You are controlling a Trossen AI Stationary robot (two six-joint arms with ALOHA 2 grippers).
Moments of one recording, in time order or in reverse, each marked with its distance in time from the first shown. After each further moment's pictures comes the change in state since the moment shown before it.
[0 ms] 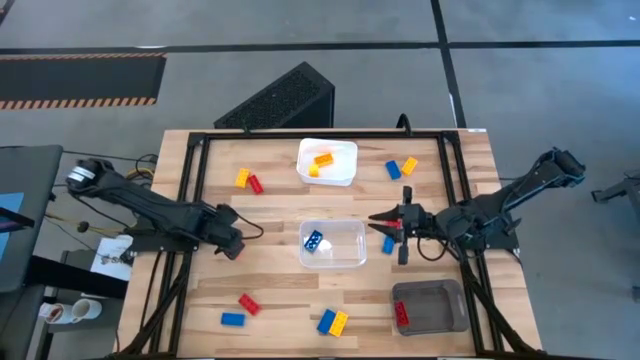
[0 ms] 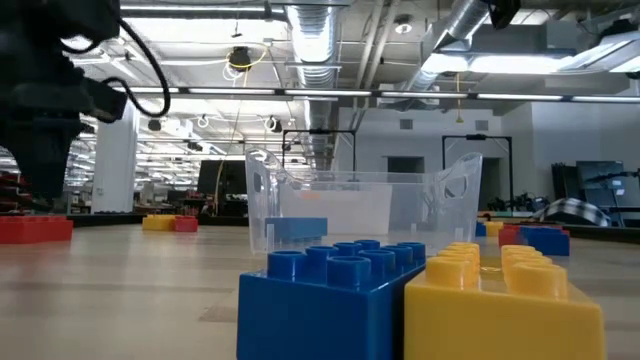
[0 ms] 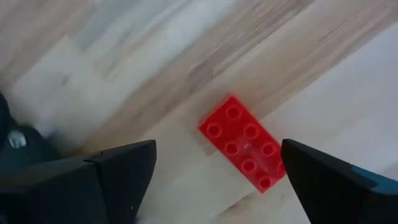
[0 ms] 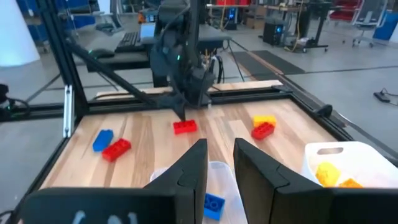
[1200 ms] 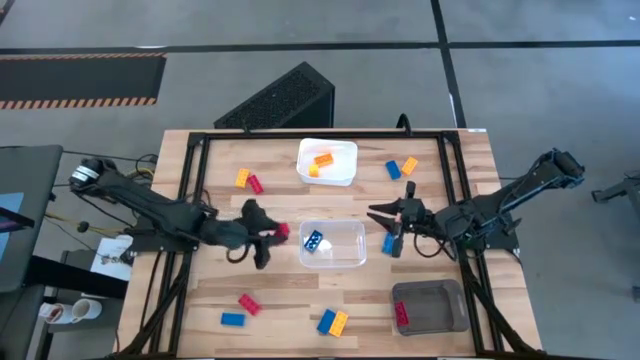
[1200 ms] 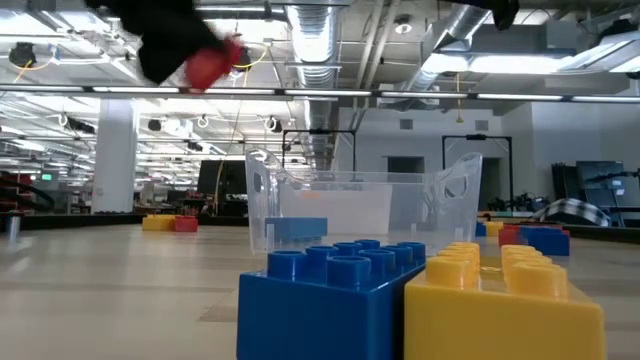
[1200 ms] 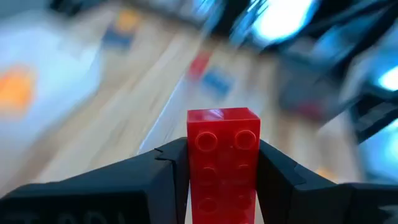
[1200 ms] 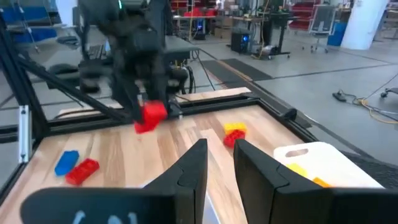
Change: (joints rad) left arm -0.034 0.029 0.147 0.853 -0.315 0.694; right arm -0.023 0.041 0.000 0.071 0.141 -0.004
